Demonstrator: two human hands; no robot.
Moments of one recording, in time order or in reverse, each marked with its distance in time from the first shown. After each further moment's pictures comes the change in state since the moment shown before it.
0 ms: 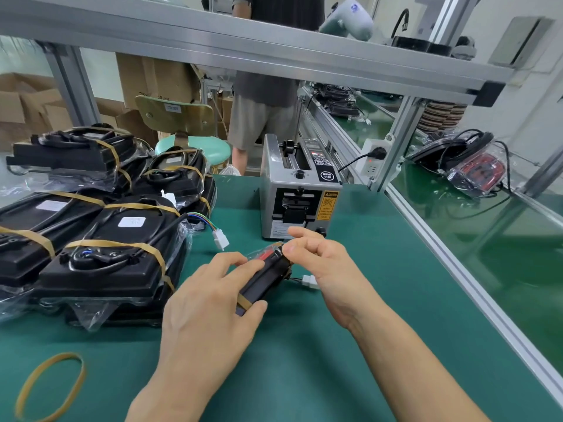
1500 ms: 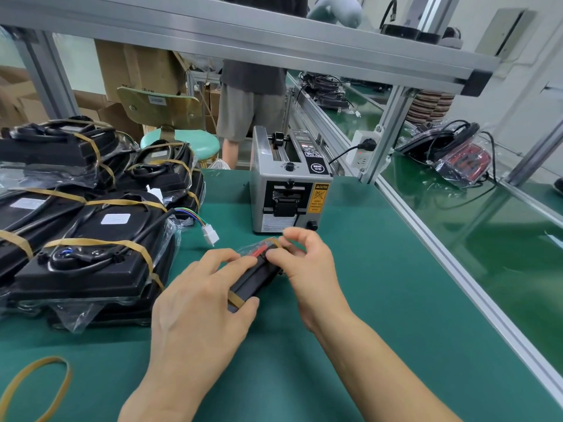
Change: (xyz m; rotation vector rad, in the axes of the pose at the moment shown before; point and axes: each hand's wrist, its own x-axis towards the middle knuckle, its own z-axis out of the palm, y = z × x) left_hand 0.000 -0.001 0.003 0.013 0.011 -0.014; right_hand 0.007 0.024 0.026 0.128 0.305 -0.023
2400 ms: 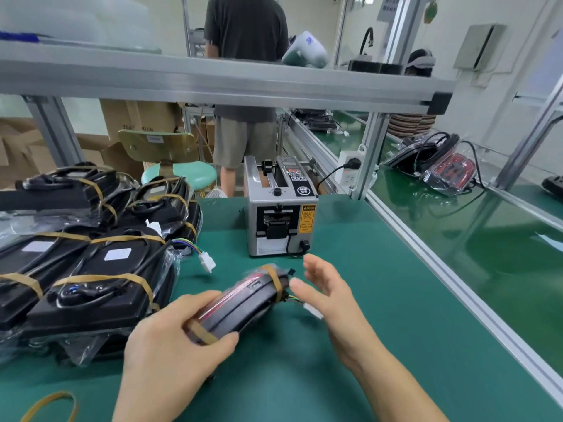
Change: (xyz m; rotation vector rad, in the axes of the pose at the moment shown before) left_hand -0.011 -0.009 -0.015 -0.401 0.039 -0.178; right_hand -0.014 0.016 -0.055 0.006 -0.129 -0.028
